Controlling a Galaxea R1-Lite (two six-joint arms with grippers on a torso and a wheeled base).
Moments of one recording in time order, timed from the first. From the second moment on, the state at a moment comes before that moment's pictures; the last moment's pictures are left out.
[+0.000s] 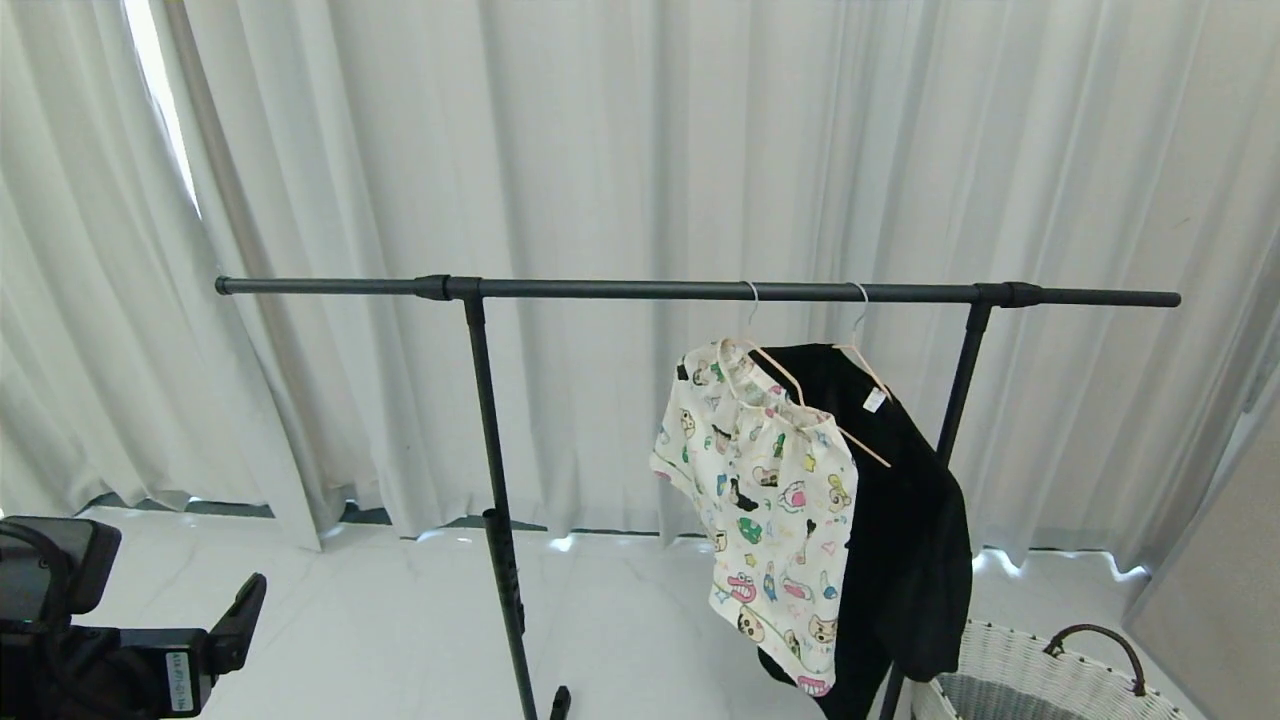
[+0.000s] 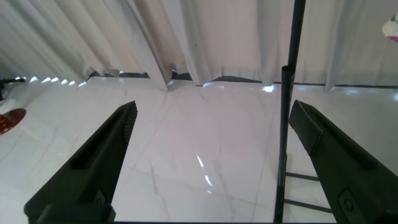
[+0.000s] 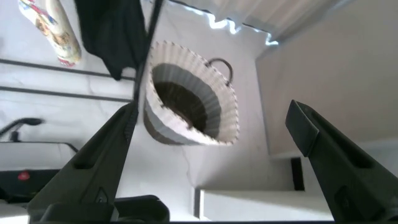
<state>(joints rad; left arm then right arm) -0.14 1.14 -0.02 -0.81 0.43 0.21 0.49 1.00 -1.13 0.89 -0.54 0.07</state>
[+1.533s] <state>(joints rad) -0.10 1.08 0.00 -0.81 0.43 0.21 0.34 0.93 -1.05 0.80 -0.55 0.02</state>
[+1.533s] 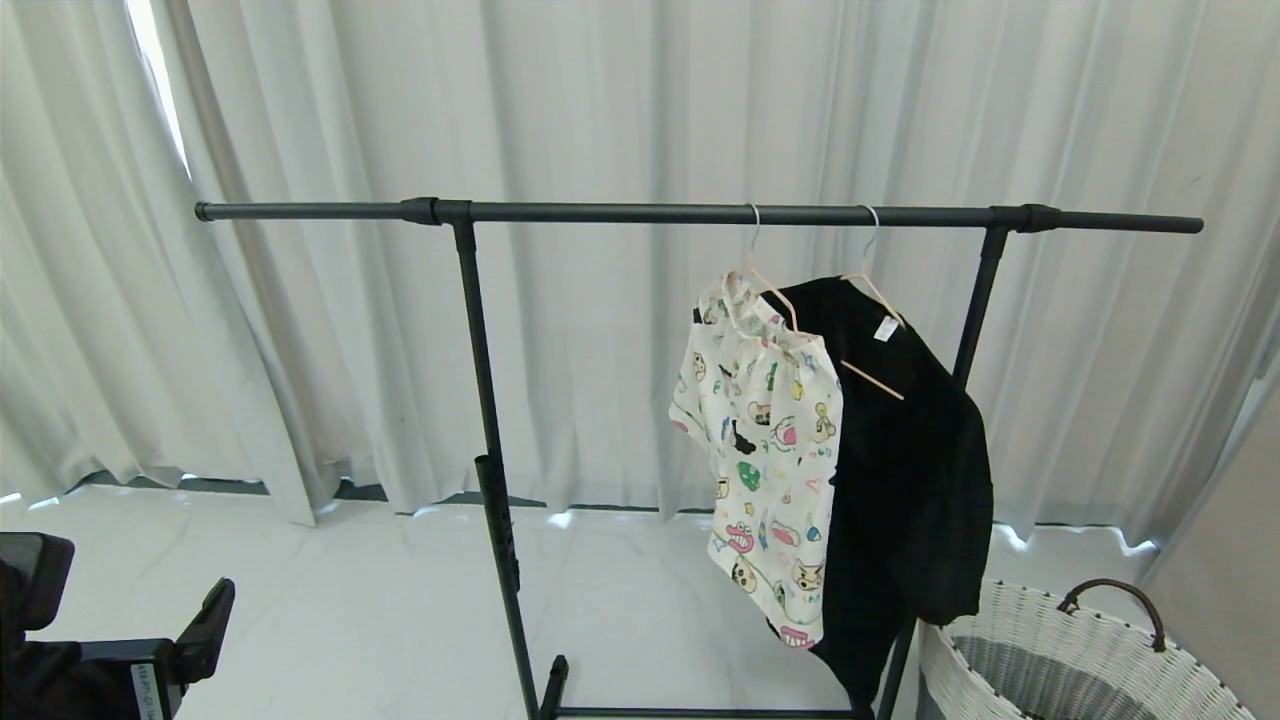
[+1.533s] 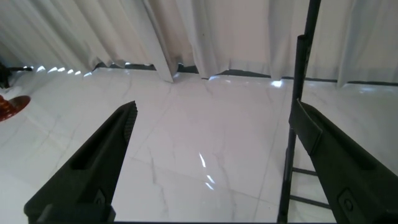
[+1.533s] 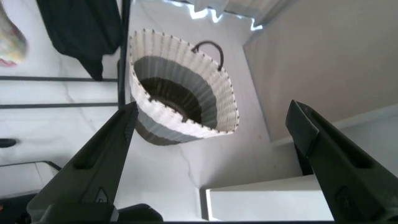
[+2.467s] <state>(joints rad) -0.10 0.63 0.00 -0.38 0.56 0.30 0.18 0.62 -0.78 0.80 -0.60 0.00</state>
